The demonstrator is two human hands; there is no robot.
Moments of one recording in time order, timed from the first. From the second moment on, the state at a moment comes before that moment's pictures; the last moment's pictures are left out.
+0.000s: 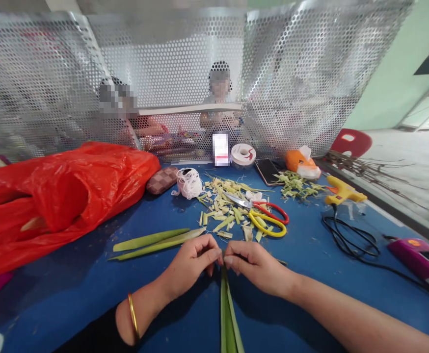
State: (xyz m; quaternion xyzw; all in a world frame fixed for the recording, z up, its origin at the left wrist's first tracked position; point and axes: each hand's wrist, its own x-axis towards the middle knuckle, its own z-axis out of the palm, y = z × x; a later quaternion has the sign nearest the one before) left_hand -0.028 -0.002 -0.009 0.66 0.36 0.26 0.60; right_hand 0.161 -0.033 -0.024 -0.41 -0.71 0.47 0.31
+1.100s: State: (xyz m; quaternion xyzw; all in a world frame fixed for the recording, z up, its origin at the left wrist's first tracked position) left_hand -0.016 -0.020 0.013 0.76 0.37 0.33 0.43; right_hand 0.156 -0.038 -0.026 -0.39 -0.77 0.38 0.33
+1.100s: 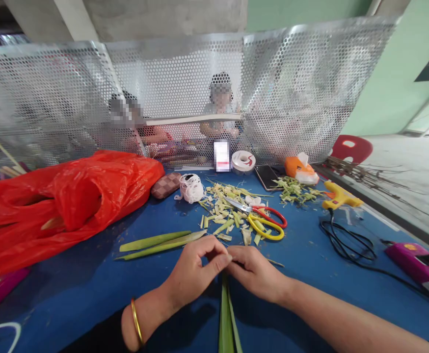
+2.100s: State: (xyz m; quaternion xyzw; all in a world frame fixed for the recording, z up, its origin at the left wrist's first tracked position) left_hand -0.014 -0.013 -0.016 0.70 0.40 0.32 0.50; right_hand 0.160 -0.030 -0.030 -0.41 -0.63 0.53 0.38
